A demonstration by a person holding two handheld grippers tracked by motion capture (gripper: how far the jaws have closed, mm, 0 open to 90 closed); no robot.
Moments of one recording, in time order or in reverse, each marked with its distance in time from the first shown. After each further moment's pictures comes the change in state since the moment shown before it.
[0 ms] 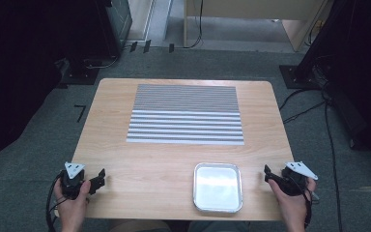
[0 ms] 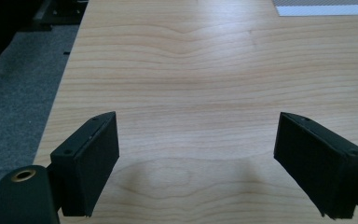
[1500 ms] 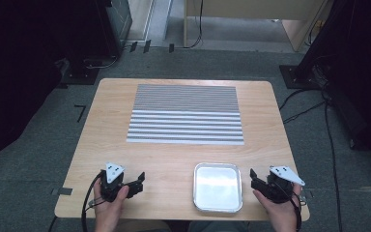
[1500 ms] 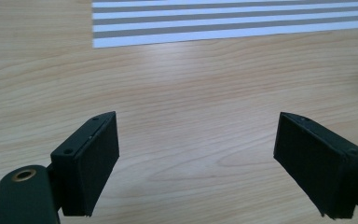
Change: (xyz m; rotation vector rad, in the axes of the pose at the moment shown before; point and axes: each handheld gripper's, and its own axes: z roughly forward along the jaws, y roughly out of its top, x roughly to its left) left arm -0.115 0.012 -0.018 -0.033 -0.238 0.076; right arm 0.054 0.004 -0.031 -0.007 0.091 -0.053
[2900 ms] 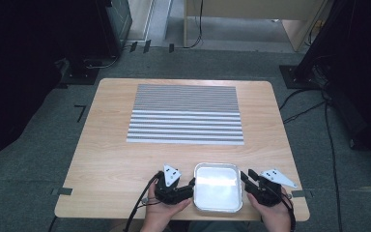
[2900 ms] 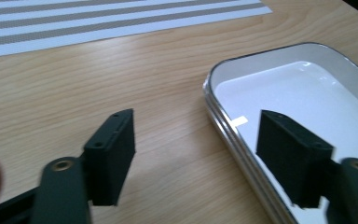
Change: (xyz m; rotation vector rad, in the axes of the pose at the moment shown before) left arm -0.130 0.006 0.041 0.011 -0.226 0.072; right arm 0.020 -0.011 0.004 -0.025 0.216 0.031
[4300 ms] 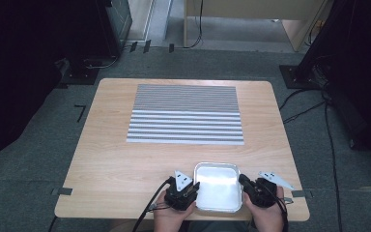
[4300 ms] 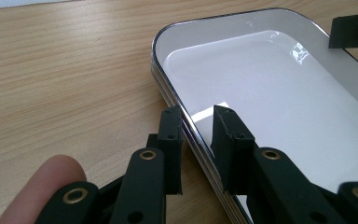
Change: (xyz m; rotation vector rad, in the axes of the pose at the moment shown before) left arm -0.021 -0.013 0.014 0.061 -0.043 0.003; right arm 0.015 -0.006 0.003 0.061 -0.017 0.219
